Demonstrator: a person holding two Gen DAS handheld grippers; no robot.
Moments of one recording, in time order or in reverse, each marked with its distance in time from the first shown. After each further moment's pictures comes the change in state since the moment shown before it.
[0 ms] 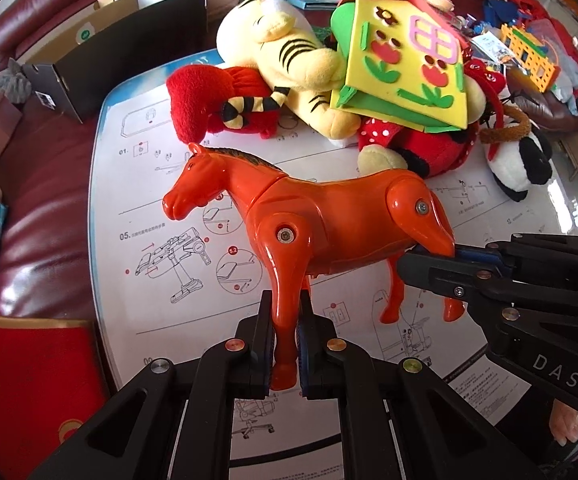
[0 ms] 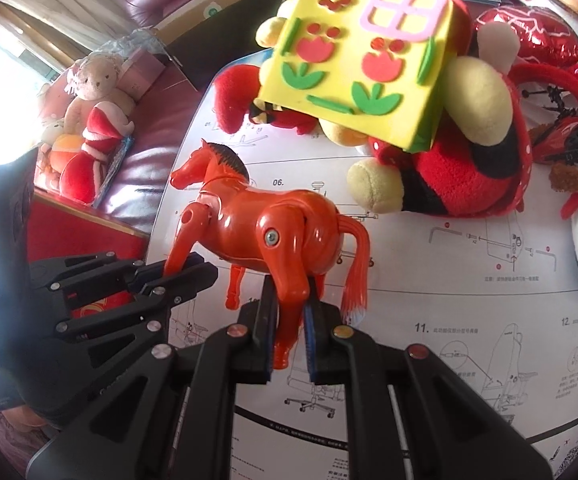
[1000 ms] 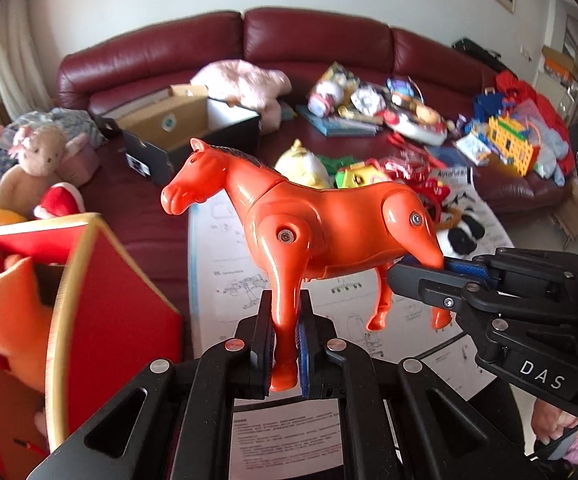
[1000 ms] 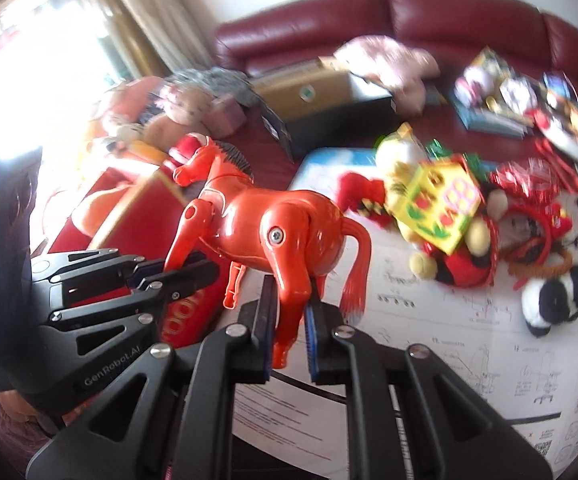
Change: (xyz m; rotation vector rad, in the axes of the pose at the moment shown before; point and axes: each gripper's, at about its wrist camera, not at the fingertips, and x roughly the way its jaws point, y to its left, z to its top) left arm -0.202 0.023 -0.079 -0.116 -0.396 0.048; right arm -0.145 0.129 -0.042 -0.284 -0.289 0.038
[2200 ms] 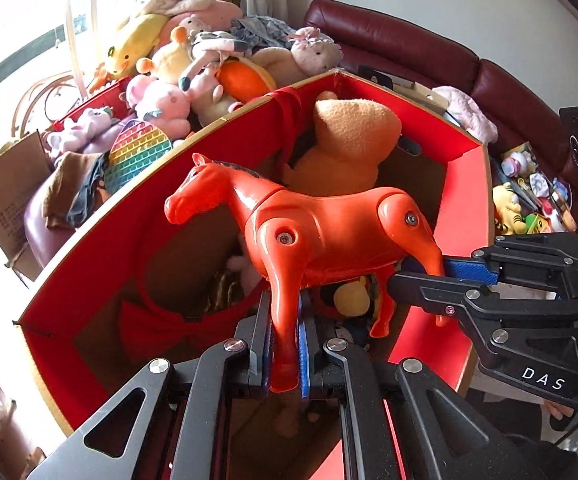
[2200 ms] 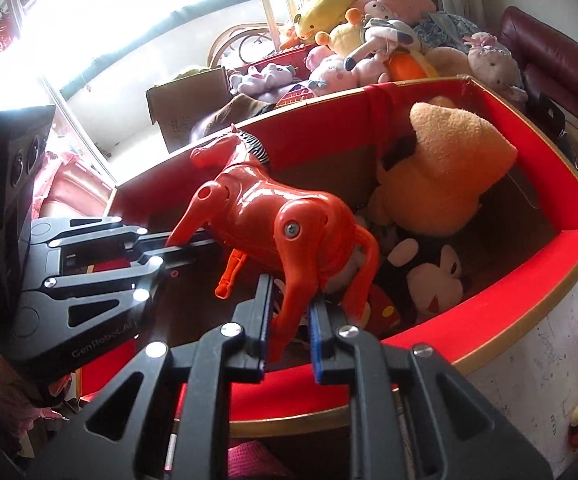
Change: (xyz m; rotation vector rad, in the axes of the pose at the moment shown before) left arm -0.153 0.204 -0.200 -0.574 0.034 0.386; right arm 0.071 0.324 -0.052 -0.627 0.322 0.449
